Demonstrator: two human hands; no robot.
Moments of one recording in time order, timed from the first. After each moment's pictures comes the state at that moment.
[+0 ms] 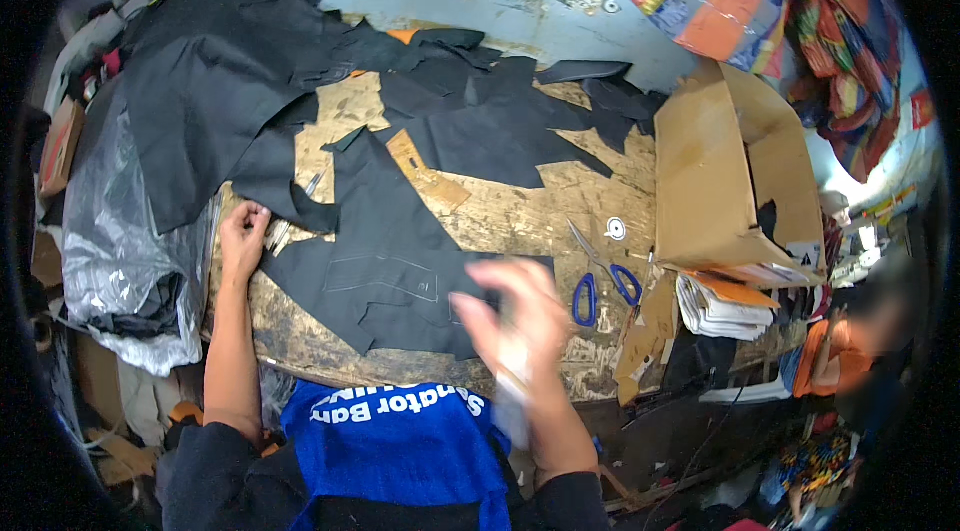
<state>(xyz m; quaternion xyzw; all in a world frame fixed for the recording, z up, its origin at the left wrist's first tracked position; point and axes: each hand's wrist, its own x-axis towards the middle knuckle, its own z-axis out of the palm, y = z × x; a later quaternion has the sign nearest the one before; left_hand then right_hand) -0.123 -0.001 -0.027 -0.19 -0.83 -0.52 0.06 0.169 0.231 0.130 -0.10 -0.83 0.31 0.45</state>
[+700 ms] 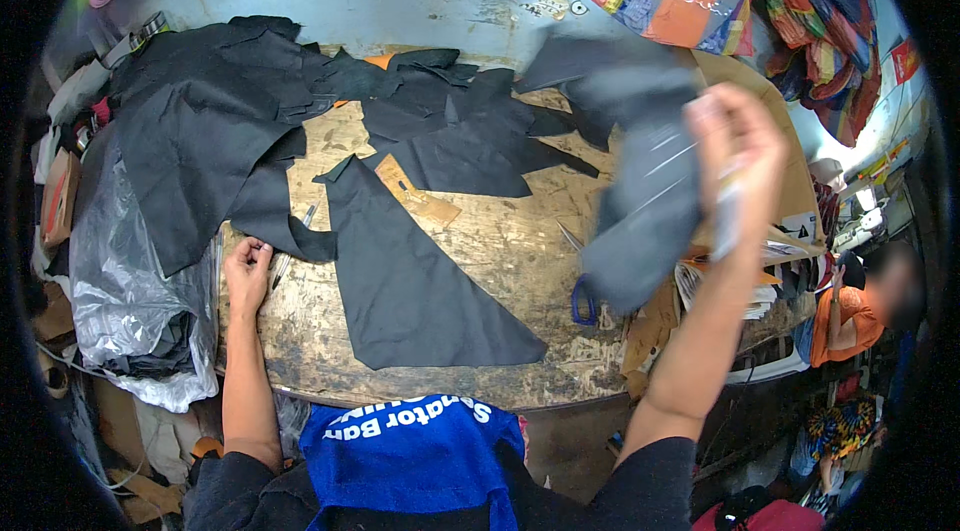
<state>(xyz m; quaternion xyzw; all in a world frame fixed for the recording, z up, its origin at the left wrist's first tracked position) -0.129 0.004 -0.025 -0.18 -0.83 -0.53 0.03 0.178 0.420 0.241 -0.16 -0.82 0.26 0.49</state>
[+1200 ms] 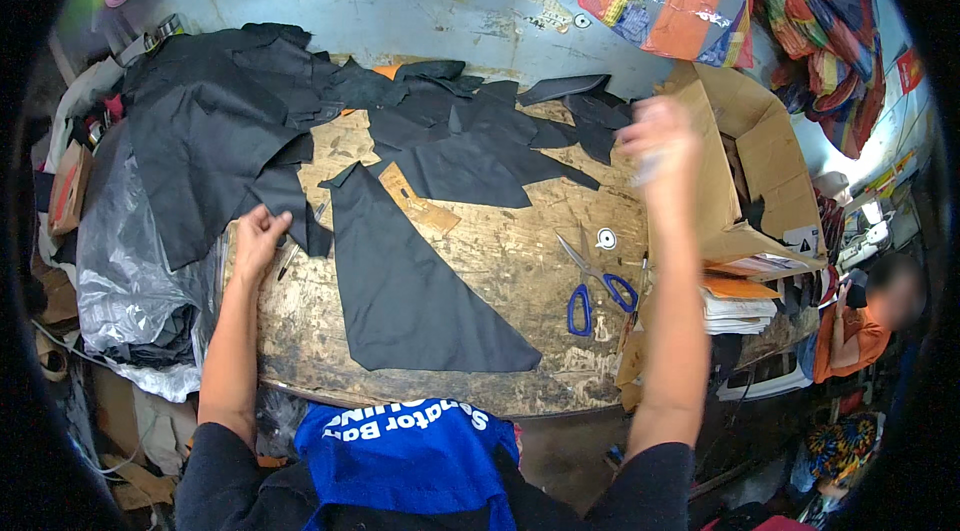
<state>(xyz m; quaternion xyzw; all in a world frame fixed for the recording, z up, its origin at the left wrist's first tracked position) -0.150 0.044 0.019 -0.19 -0.79 -0.58 -0.07 0.140 0.476 0.171 -0.18 -0.80 0.40 0.41</state>
